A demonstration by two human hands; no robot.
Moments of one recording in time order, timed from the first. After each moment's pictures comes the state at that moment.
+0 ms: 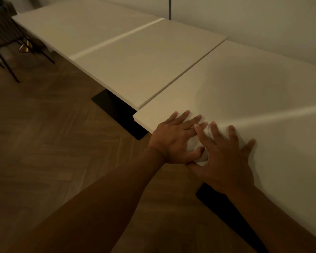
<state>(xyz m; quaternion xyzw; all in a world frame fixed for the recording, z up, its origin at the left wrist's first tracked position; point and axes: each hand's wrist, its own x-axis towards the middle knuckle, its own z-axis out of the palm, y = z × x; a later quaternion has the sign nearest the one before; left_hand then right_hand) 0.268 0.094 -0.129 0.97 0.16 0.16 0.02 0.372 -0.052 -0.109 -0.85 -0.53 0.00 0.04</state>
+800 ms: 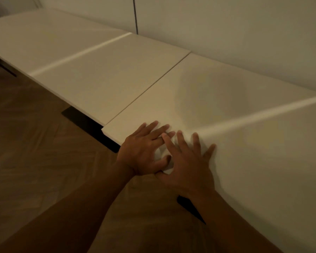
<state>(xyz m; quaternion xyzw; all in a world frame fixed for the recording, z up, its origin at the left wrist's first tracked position) 0.274 0.104 -0.120 0.98 0.15 0.11 0.02 0.377 -0.043 -0.109 -0.85 -0.52 0.02 0.07</state>
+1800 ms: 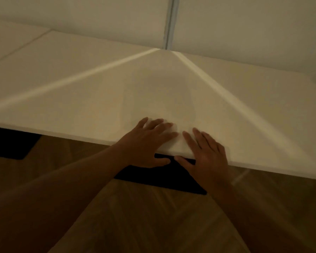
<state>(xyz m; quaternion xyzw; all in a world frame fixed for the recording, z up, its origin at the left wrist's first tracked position) 0.420 -0.306 -0.106 0.98 -0.18 0.03 0.01 0.462 -0.539 -0.125 -0.94 -0.31 -0.10 0.05</state>
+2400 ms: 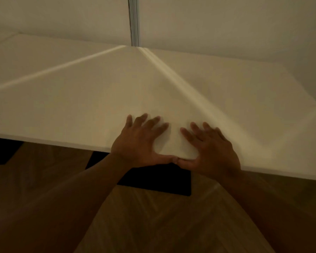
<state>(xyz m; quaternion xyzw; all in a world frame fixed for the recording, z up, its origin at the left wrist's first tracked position) 0.479 -0.458 -0.110 1.00 0.00 0.05 0.04 0.551 -0.683 -0.104 -0.94 -0.35 -0.03 0.01</state>
